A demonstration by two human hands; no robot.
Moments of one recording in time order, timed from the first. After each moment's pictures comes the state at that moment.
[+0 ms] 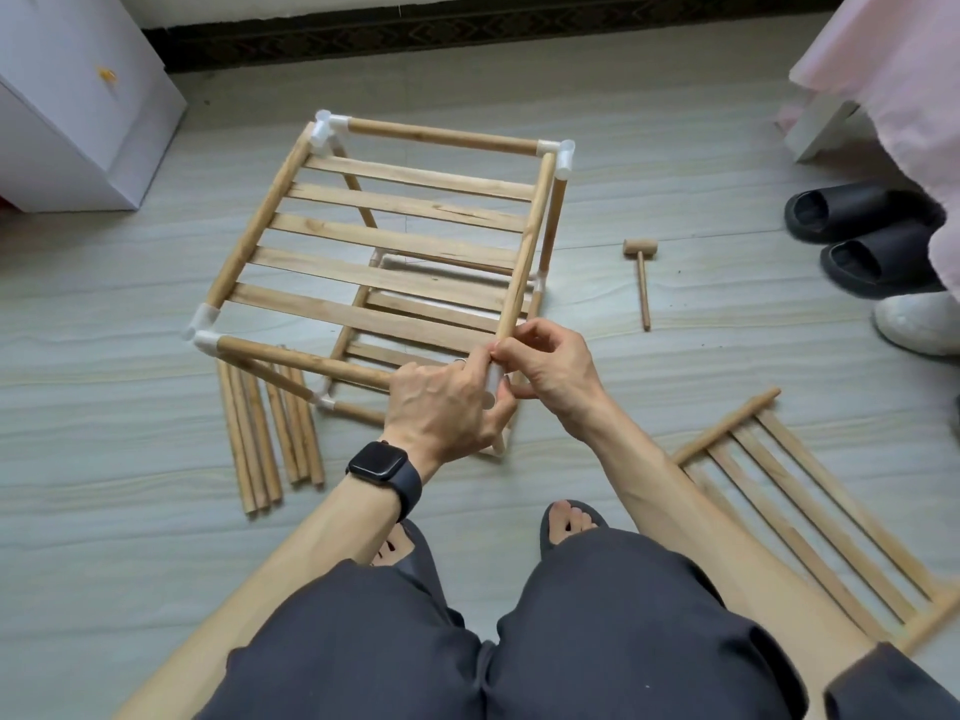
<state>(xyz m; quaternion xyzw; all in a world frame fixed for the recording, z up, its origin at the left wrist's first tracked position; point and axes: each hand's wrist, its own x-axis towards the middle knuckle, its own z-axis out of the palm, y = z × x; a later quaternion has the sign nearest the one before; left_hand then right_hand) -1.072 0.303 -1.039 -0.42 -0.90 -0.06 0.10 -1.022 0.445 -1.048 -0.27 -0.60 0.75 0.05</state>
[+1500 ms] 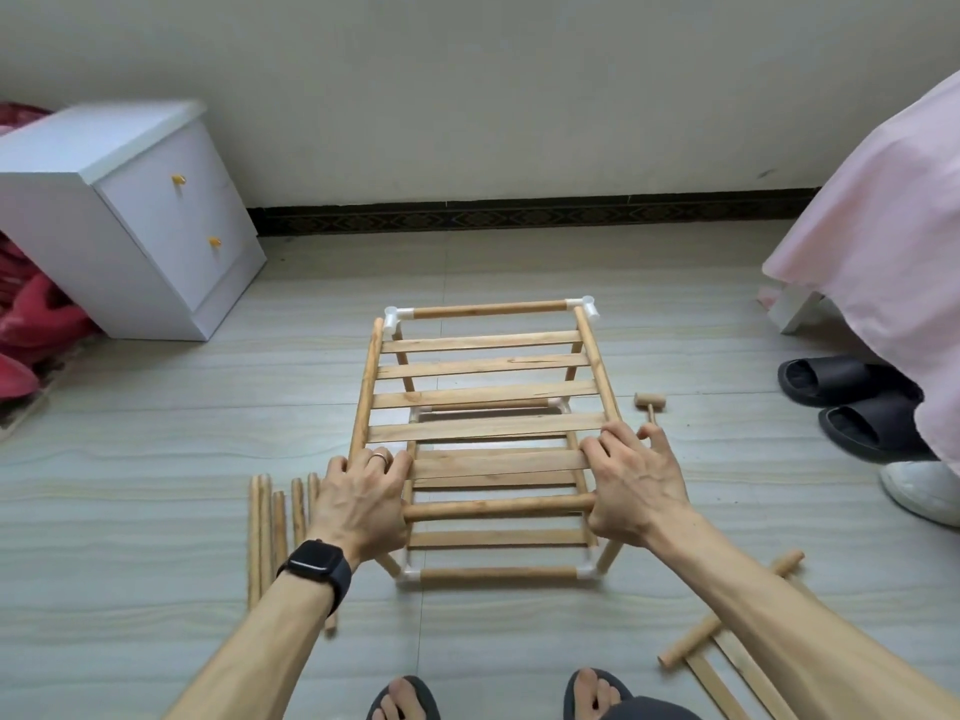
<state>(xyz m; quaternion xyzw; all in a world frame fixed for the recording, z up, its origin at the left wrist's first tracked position) -1.162 0.221 -1.024 -0.36 -0.93 0.04 0.05 -1.024 0.508 -1.017 -0.10 -0.99 -0.06 -0.01</state>
